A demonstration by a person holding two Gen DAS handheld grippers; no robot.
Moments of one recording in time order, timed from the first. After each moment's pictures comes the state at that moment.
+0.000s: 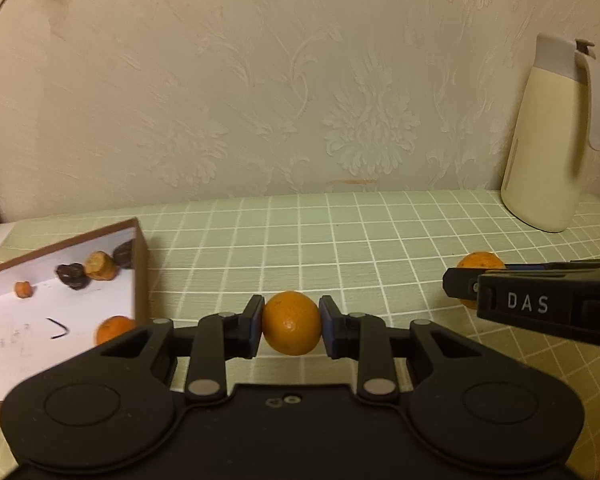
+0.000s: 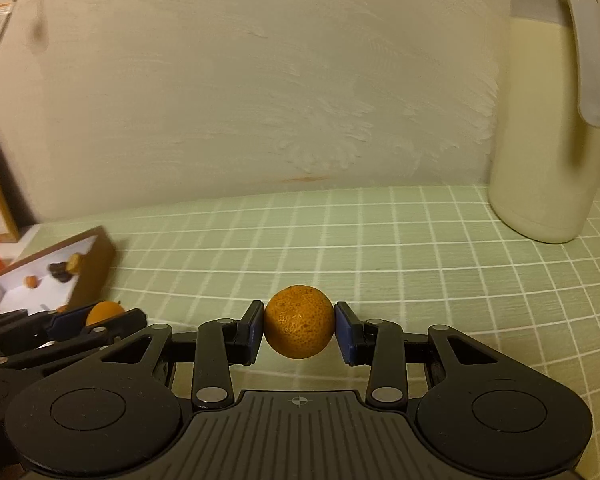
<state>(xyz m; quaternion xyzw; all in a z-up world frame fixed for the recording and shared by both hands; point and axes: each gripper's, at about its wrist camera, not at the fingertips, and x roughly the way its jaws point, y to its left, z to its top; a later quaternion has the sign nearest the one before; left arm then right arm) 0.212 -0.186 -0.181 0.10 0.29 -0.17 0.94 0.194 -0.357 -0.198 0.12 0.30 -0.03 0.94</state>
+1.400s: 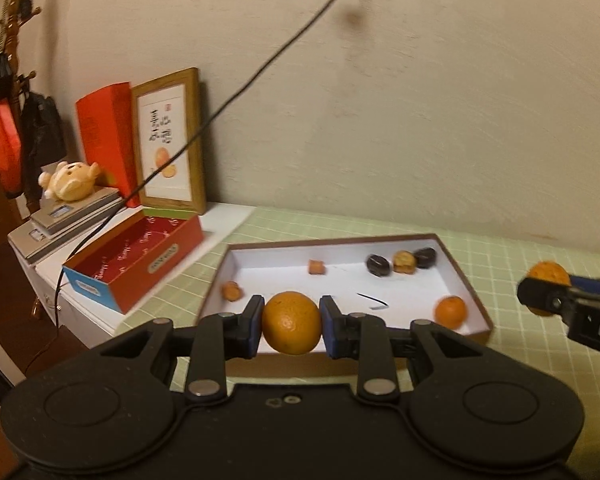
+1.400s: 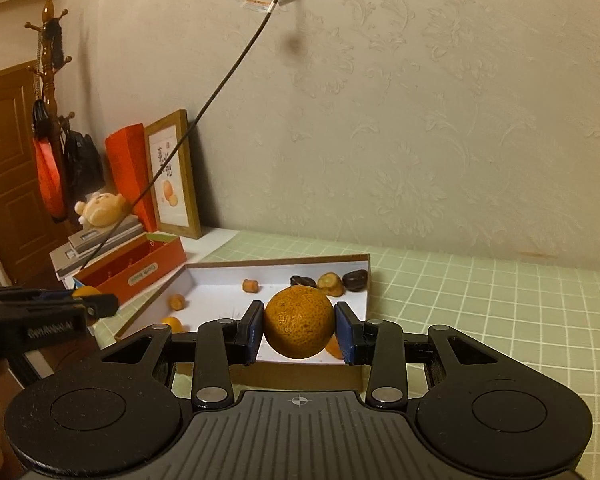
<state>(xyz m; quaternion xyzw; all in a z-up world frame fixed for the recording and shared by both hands) 0.152 0.055 -0.108 0.04 0.24 0.04 0.97 0.152 -0.152 -0.155 0.07 0.19 0.17 0.96</state>
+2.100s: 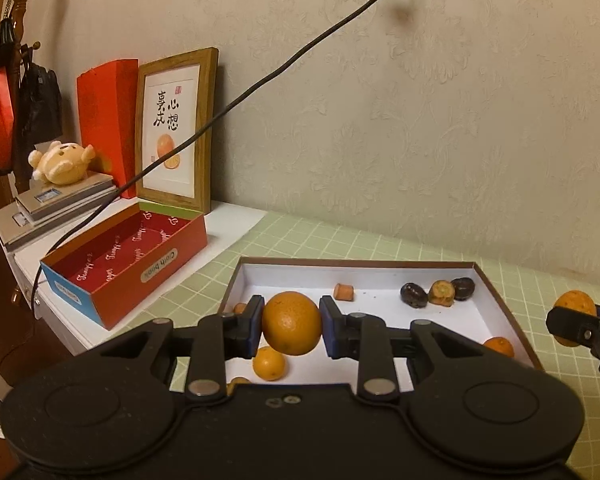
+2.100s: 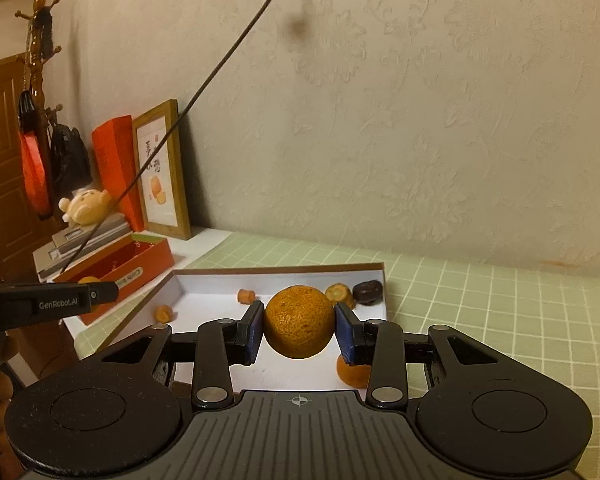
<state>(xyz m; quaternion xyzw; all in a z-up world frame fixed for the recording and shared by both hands) 0.208 0.100 -0.123 0.00 0.24 0.03 0.97 0.194 -0.121 -0.164 0.06 0.19 0.15 0.97</state>
